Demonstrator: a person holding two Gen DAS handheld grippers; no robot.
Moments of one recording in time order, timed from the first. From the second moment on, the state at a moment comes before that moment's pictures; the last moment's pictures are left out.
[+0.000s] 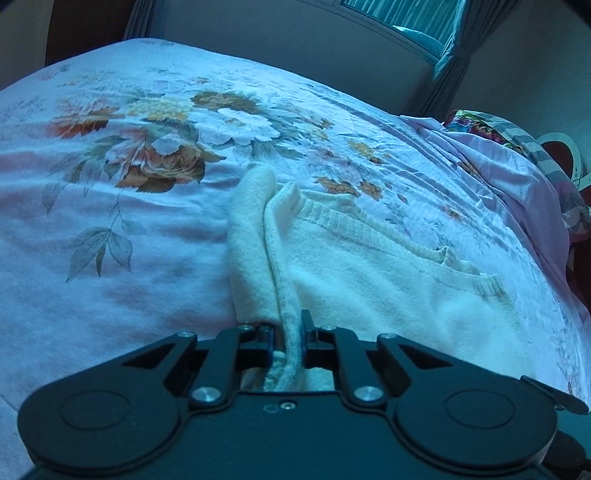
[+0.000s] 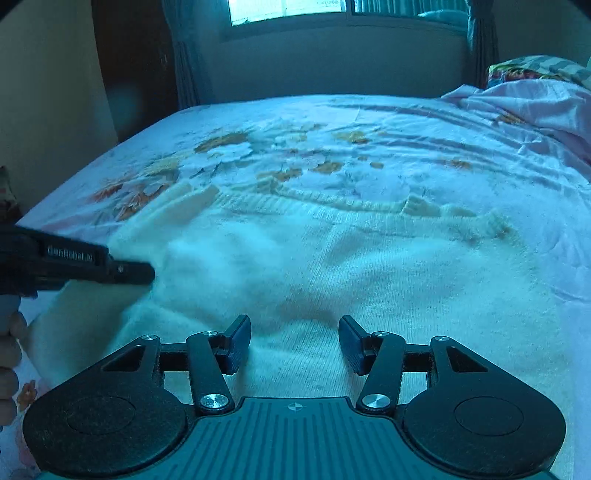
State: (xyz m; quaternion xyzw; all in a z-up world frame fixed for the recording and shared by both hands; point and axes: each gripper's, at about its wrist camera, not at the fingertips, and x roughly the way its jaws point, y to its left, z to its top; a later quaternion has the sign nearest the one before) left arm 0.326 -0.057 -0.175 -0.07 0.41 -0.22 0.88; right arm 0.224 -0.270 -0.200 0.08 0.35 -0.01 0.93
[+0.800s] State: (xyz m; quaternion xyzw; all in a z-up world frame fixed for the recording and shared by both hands) left arm 0.255 -0.260 -0.162 0.06 0.47 -0.35 0.81; right arm 0.107 -0.392 -0.194 0.28 0.31 -0.01 0.91
